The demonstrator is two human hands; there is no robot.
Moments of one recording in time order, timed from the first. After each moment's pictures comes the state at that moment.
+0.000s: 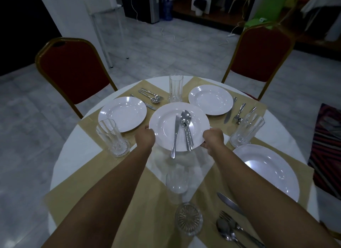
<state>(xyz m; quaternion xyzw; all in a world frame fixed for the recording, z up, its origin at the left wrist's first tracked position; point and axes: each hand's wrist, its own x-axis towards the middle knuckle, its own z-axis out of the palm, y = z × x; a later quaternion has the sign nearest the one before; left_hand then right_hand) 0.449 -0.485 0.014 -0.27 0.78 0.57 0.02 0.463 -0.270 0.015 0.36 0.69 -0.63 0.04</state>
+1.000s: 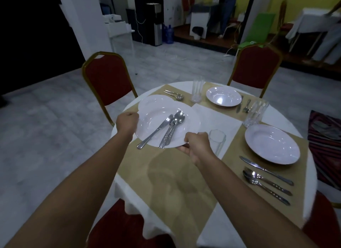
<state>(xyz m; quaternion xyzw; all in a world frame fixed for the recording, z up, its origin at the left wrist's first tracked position) 0.596 -0.706 0.114 -0.22 0.77 0.59 -0.08 0.695 -0.511 0.125 0.28 0.52 -0.81 0.03</state>
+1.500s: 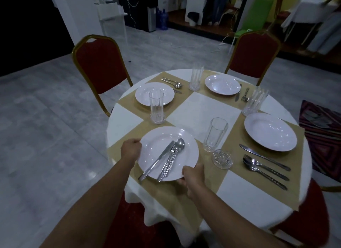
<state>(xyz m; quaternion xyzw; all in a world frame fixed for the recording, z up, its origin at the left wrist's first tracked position) 0.656 -0.726 -0.010 -0.23 0.79 0.56 0.06 0.764 -0.539 -0.002 0.41 0.58 -0.70 0.05</state>
